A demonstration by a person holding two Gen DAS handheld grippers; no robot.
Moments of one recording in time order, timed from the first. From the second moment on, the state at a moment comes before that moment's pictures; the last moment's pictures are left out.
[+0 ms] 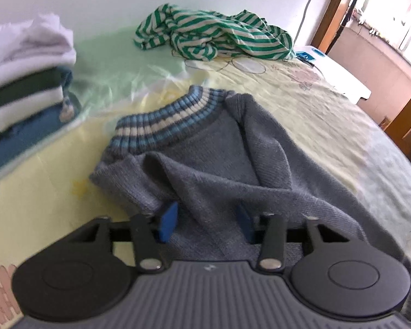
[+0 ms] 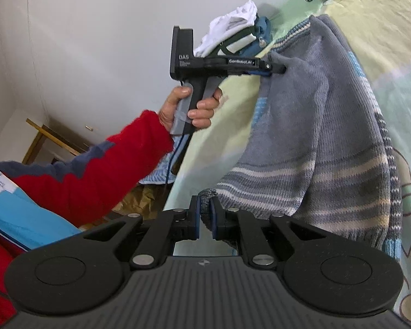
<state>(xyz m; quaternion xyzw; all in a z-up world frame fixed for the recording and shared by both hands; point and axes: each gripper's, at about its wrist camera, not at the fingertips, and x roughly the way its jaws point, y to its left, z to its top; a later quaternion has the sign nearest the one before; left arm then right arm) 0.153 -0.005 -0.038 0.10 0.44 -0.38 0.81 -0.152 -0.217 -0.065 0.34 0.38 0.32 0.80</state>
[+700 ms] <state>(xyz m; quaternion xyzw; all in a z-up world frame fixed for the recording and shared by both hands) 0.151 -0.003 -0.042 0.04 0.44 -0.38 0.81 -0.172 -0.152 -0.056 0.01 0.38 0.32 0.87</state>
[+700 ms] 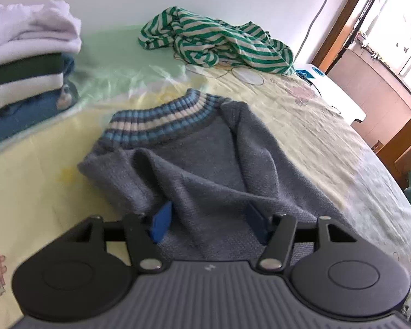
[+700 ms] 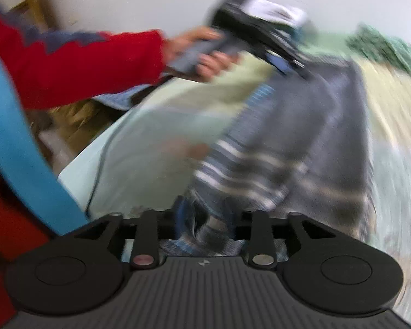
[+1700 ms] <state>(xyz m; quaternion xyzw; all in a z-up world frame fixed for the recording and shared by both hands) 0.127 0.009 -0.044 0.10 0.40 -0.31 0.86 -0.154 -0.168 -0.059 0.02 0.43 0.35 0.83</state>
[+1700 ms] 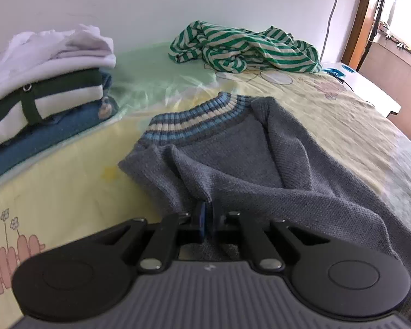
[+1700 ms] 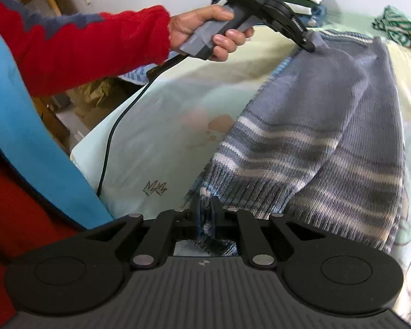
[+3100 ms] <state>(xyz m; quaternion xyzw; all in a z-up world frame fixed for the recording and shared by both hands) -0.052 -0.019 -0.056 0.19 0.33 -0.28 0.88 -0.025 -0.219 -0.053 0.12 0.37 0.21 0.90</state>
